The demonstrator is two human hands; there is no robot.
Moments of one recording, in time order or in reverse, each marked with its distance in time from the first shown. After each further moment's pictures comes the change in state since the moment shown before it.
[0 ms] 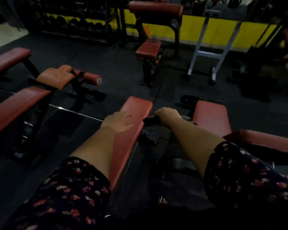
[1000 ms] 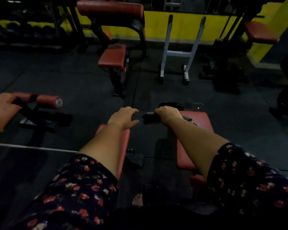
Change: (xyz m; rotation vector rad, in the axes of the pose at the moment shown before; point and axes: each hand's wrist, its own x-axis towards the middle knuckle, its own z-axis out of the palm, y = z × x) left_hand 0.323 0.076 -0.079 -0.049 0.005 0.258; right_hand 0.181 0.199 -0.039 0.064 0.029 0.238
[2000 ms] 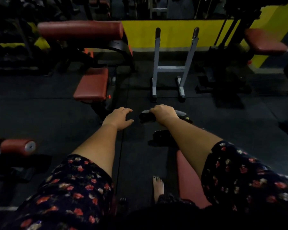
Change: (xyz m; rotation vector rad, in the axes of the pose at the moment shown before) left_hand 0.402 -0.028 -0.094 0.000 -0.014 0.013; right_hand 0.335 0.199 -0.066 0.030 0.040 0.047
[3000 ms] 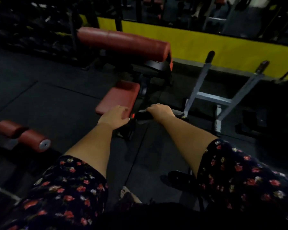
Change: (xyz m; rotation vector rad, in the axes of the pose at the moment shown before) left_hand 0.205 -0.151 -0.113 -0.206 0.167 -0.283; right_hand 0.343 -0.006 -0.091 -0.103 0.022 -0.375
